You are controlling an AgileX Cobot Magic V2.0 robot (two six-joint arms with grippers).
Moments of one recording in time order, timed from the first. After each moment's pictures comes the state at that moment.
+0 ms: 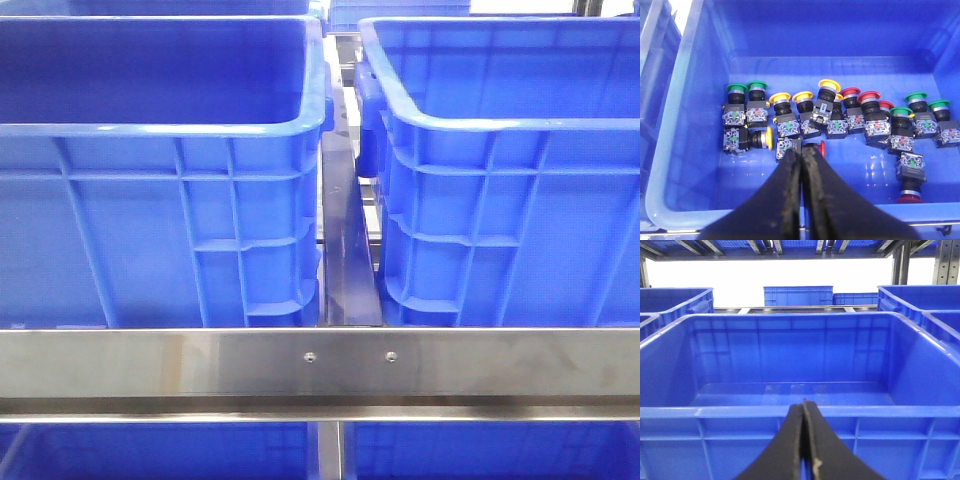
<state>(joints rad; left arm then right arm) 0.01 0.83 -0.96 -0.08 0.76 0.01 -0.02 -0.01 0.03 0.01 -0.10 0.02</state>
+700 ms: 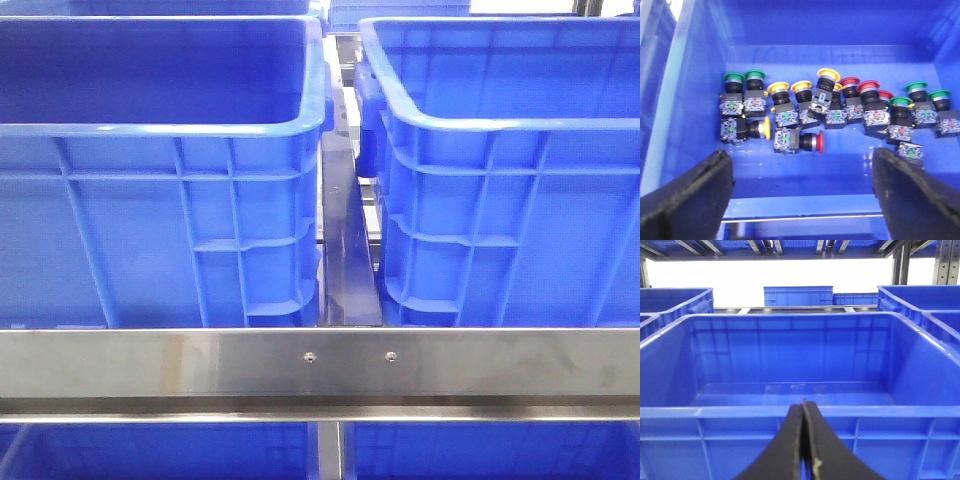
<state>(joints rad) 0.01 0.83 -0.96 -0.10 0.79 0.01 -0.02 -0.01 0.03 0.01 -0.10 0.02</state>
